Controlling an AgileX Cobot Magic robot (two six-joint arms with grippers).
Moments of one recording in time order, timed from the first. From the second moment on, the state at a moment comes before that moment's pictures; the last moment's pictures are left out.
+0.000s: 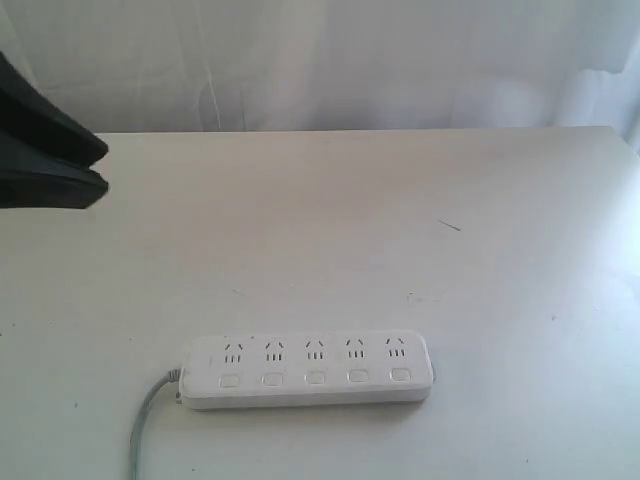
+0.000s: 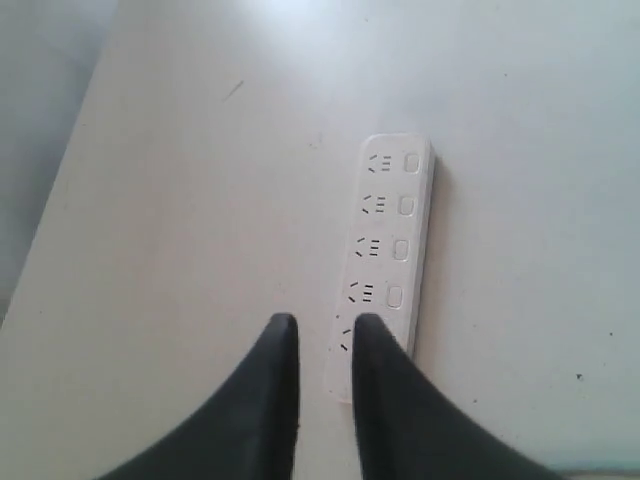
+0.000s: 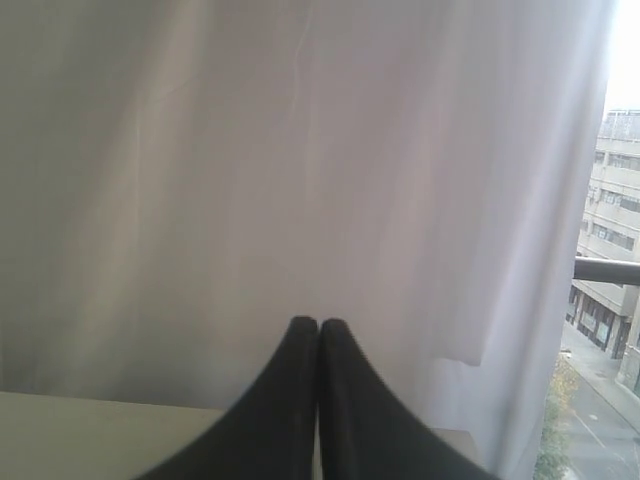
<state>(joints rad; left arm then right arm) -0.58 0.93 -1.18 -0.24 1.04 0.86 0.77 0.55 -0.52 -1.73 0.75 1.58</state>
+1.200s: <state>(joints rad) -0.58 0.49 -0.60 -0.57 0.61 0.84 0.41 0.26 -0.52 -1.73 0.71 1.58</state>
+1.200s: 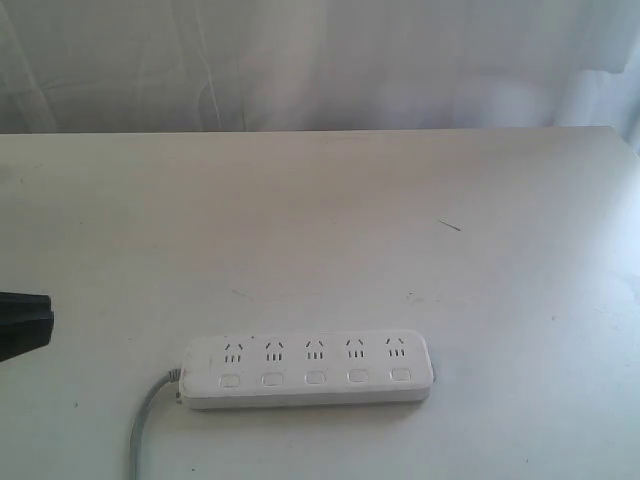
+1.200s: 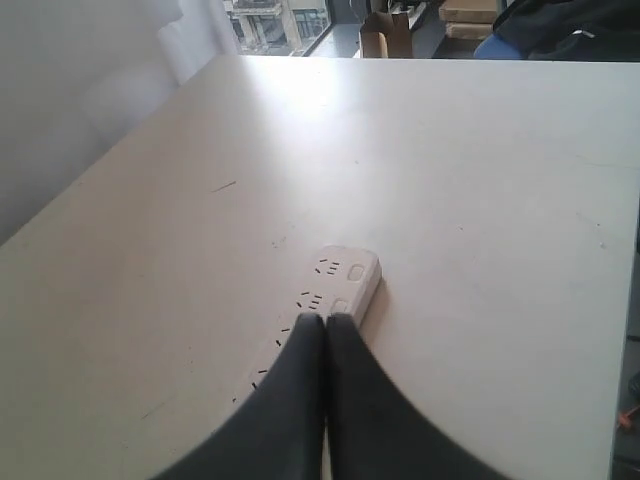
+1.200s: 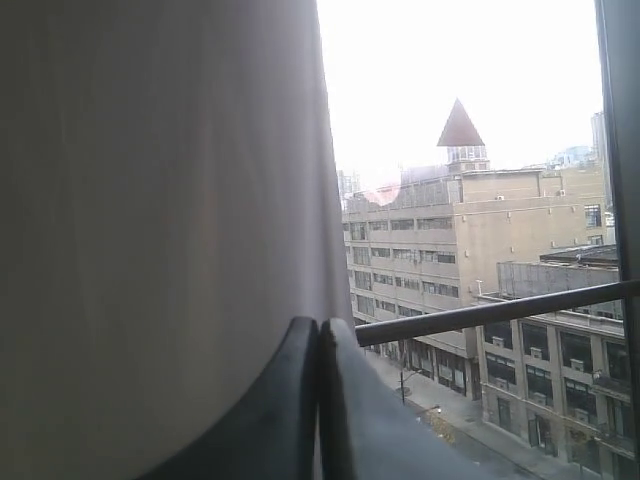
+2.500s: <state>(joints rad) -0.58 0.49 -0.60 -0.58 0.61 0.86 0.41 0.08 -0.38 -1.35 -0.03 1.58</state>
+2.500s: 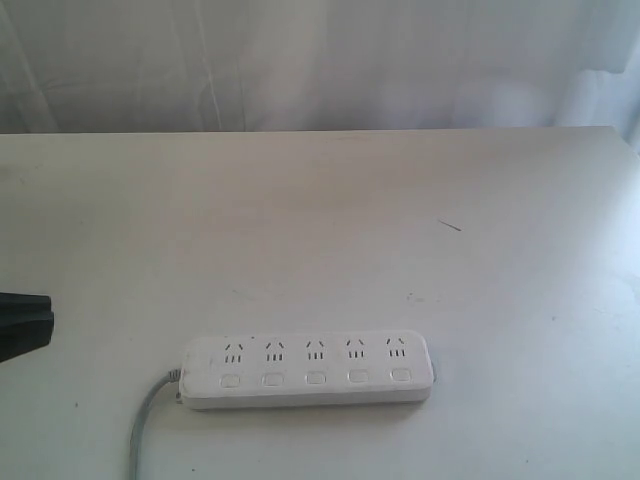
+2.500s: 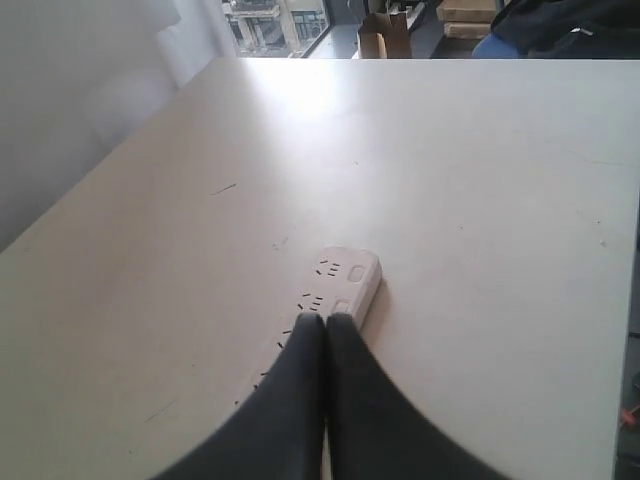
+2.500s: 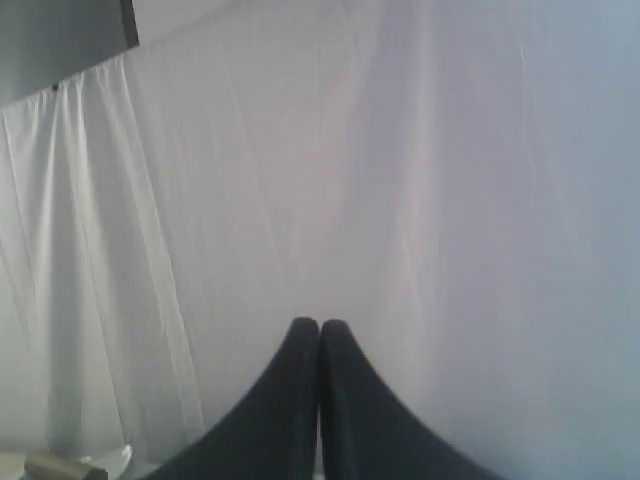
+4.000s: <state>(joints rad) -0.58 0.48 -0.54 -0.60 0.57 0.89 0.23 0.00 -0.01 -1.55 0.09 1.58</state>
